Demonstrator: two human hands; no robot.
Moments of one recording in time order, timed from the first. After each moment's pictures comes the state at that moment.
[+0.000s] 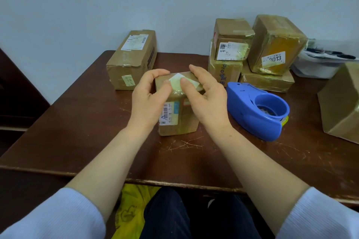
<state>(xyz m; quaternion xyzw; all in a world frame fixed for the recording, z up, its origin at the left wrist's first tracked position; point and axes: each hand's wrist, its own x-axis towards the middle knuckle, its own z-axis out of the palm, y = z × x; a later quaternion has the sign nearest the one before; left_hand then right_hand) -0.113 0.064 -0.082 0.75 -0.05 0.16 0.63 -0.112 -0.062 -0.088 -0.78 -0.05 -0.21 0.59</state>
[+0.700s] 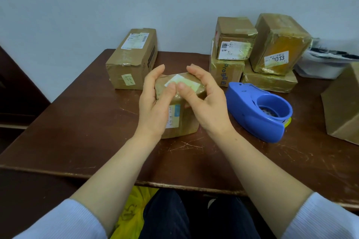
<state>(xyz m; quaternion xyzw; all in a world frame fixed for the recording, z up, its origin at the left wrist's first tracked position) -0.119 0.050 -0.094 0.70 -0.07 0.18 0.69 -0.114 -0.065 -0.093 -0.73 -0.10 -0.17 0.65</state>
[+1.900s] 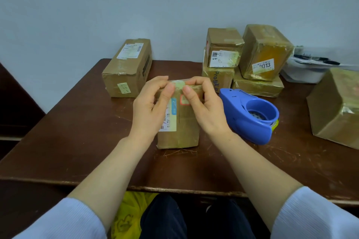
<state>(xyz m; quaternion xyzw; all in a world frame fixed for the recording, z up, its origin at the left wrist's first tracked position) -0.107 0.058 -0.095 0.78 -0.15 0.24 0.55 -0.111 -0.088 -0.094 -0.76 -0.15 -0.18 0.60</state>
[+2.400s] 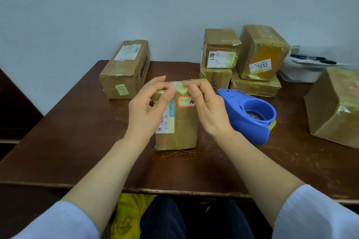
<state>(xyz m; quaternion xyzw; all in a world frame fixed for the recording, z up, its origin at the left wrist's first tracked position) -0.113 0.059 -0.090 0.77 -0.15 0.21 0.58 -0.109 -0.098 -0.094 -0.78 -0.18 -0.19 0.57</state>
